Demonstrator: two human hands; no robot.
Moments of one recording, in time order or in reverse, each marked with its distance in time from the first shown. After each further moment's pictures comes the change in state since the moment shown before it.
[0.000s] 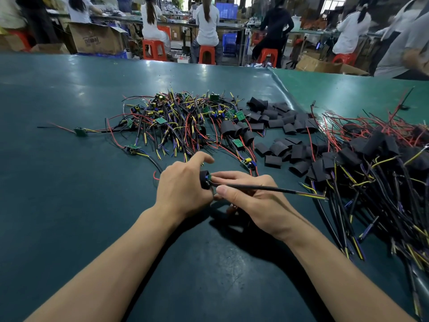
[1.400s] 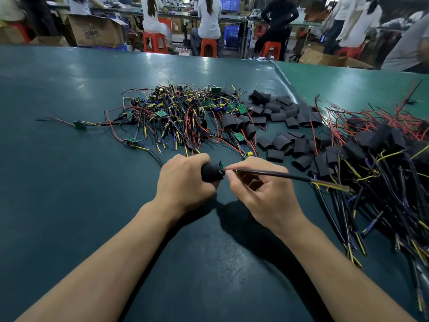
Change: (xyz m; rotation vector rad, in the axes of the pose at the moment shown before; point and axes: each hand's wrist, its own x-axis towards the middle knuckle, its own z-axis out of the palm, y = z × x) left_hand 0.000 -0.006 0.007 0.047 0.091 0.090; right_hand 0.000 -0.001 0.006 -0.397 0.332 -0.355
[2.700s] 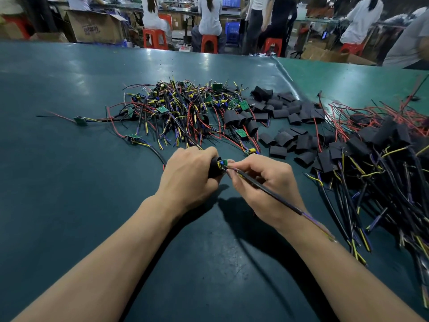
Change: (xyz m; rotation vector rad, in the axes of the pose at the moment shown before) left_hand 0.001 0.006 -0.006 0.095 -0.055 0.114; right_hand 0.000 0.011 0.002 -0.061 0.030 -0.129
